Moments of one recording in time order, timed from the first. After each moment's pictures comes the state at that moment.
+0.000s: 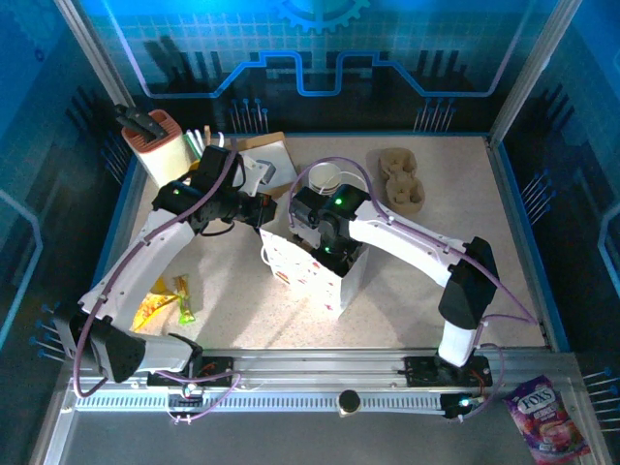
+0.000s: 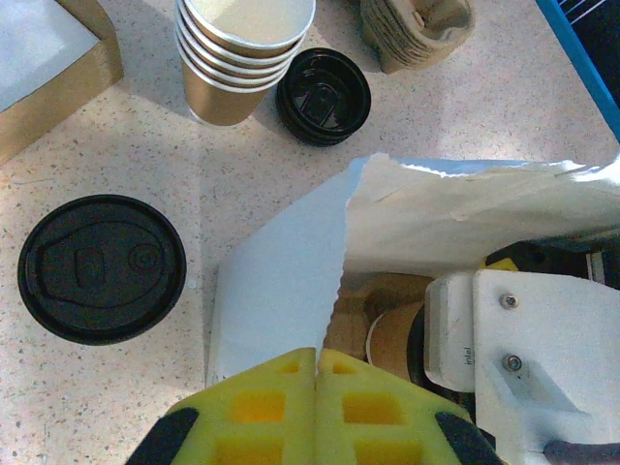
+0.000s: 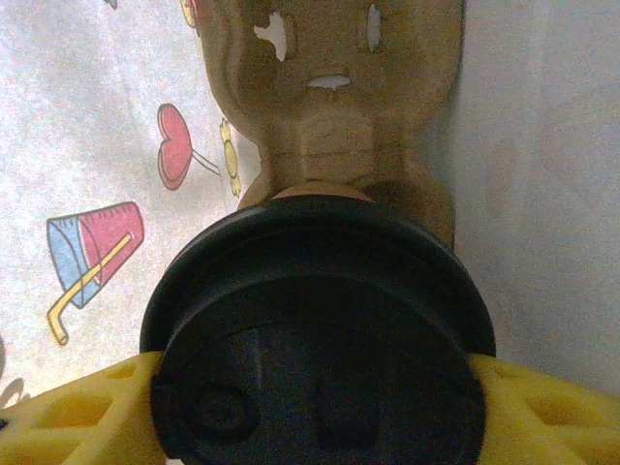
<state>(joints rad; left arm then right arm) -0.37 1.34 1.38 -0.90 0.37 -0.14 0.89 1.79 1.68 -1.37 -0.01 0.03</state>
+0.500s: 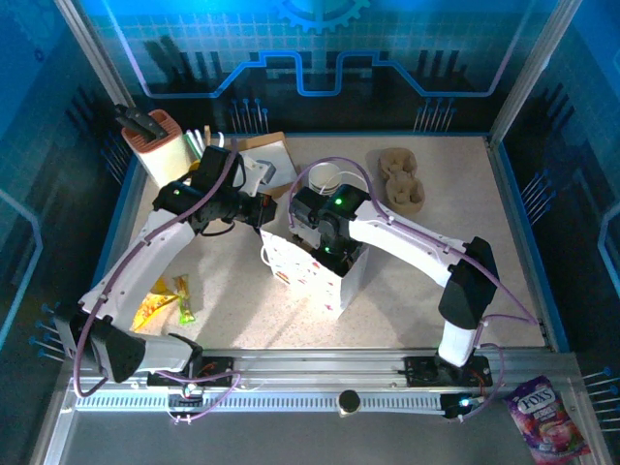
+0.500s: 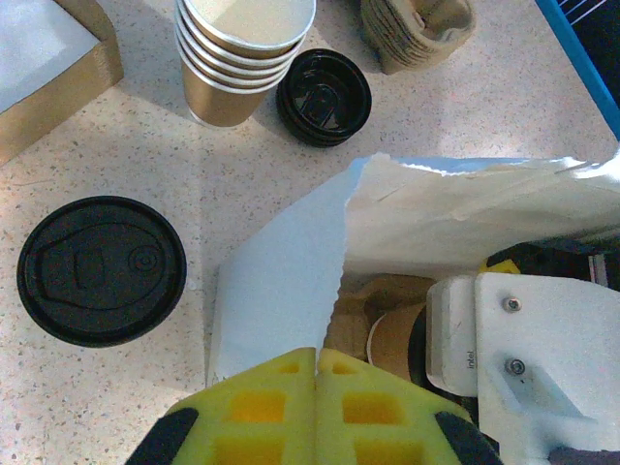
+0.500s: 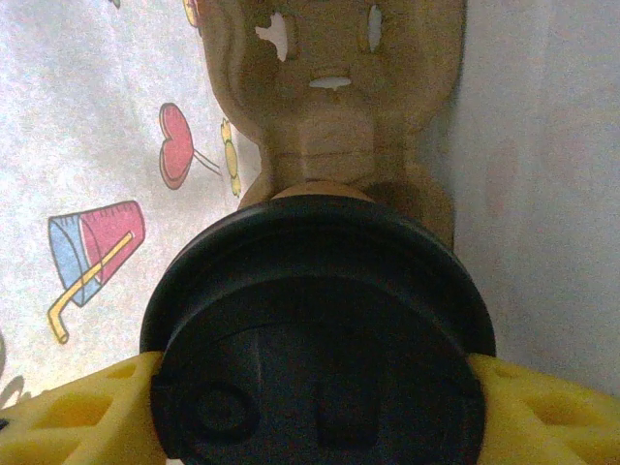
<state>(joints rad) -0.37 1.34 1.37 -0.89 0.37 -0.14 0.89 1.79 1.68 -1.37 -0.01 0.03</state>
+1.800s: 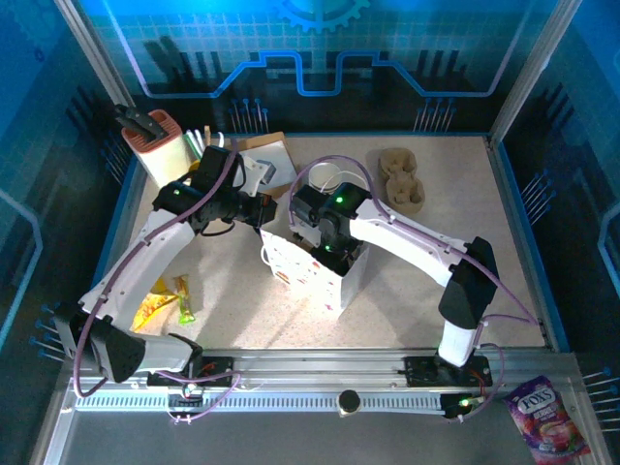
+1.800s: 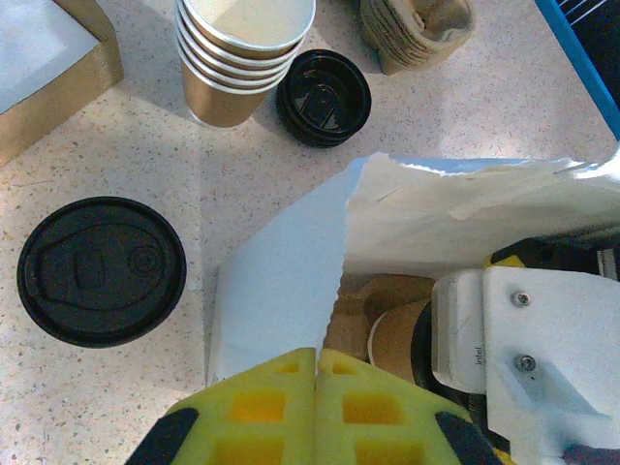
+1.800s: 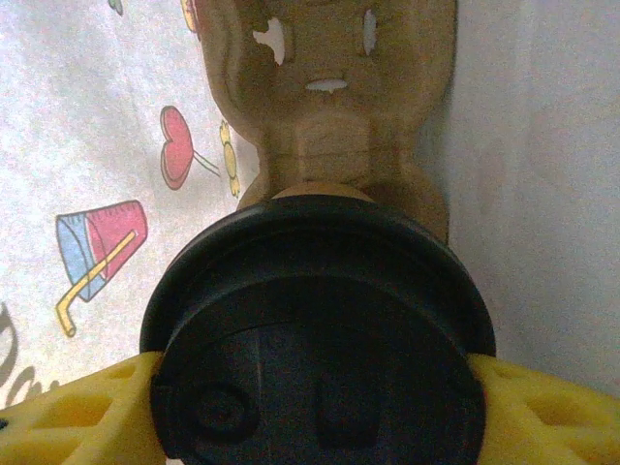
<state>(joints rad) -0.37 1.34 1.37 -0.89 0.37 -0.14 0.89 1.79 1.70 -1.39 -0.01 0.02</state>
